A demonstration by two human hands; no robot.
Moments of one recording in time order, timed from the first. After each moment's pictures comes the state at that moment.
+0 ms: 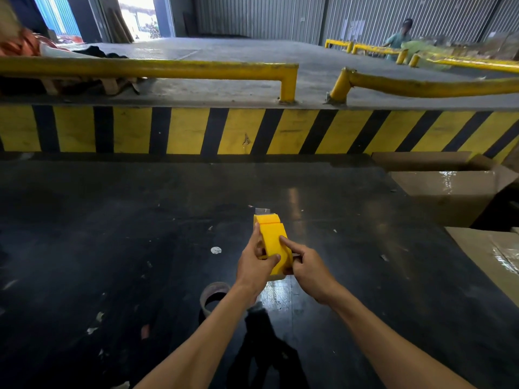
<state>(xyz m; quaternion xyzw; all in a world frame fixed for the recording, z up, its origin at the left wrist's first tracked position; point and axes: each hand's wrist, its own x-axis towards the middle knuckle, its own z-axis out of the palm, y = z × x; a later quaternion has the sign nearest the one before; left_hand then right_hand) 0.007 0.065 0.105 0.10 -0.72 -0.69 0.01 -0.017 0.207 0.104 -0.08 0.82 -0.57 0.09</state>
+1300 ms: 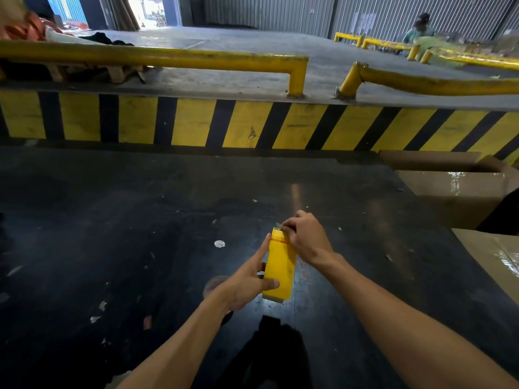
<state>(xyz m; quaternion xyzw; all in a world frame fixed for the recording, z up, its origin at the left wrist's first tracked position) 0.013 0.023 0.079 -0.01 -0.73 -0.64 -0.22 -0.071 0.188 0.124 -0.17 0.94 -0.26 -0.10</state>
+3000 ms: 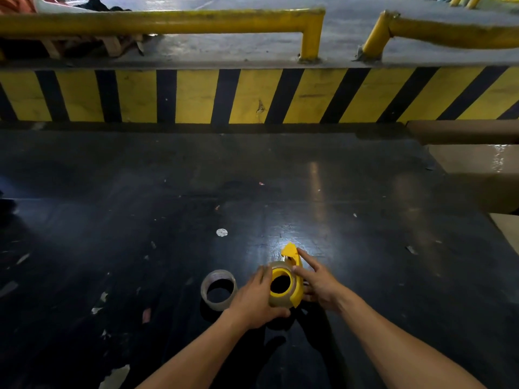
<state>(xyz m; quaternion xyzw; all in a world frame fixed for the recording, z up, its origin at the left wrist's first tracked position) 0.001 0.049 -0.006 -0.01 -0.95 -0.24 -0.19 -0.073 0.235 -0.026 0.10 0.67 -0.66 0.32</state>
